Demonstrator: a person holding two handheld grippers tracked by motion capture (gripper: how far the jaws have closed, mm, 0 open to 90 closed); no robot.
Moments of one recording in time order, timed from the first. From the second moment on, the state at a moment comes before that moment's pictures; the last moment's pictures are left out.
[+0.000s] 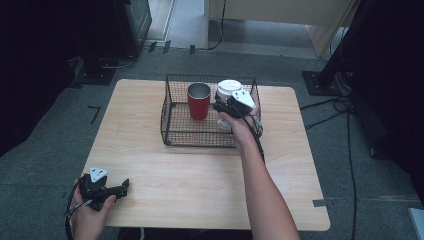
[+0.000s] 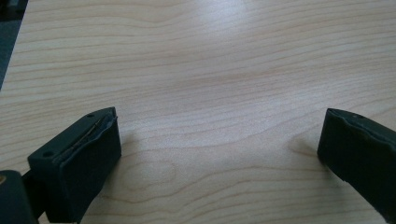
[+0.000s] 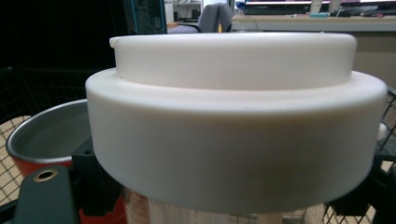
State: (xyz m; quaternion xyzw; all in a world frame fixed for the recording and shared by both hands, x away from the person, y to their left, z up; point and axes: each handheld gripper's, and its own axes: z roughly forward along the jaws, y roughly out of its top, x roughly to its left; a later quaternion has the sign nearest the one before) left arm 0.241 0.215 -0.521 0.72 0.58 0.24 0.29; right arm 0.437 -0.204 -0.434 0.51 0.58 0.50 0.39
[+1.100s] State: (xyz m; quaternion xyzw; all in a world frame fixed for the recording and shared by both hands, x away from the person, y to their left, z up) left arm 0.241 0.215 -0.521 0.73 0.58 0.24 0.29; right arm 0.451 -0.204 -0.447 0.53 0.58 0.48 0.39
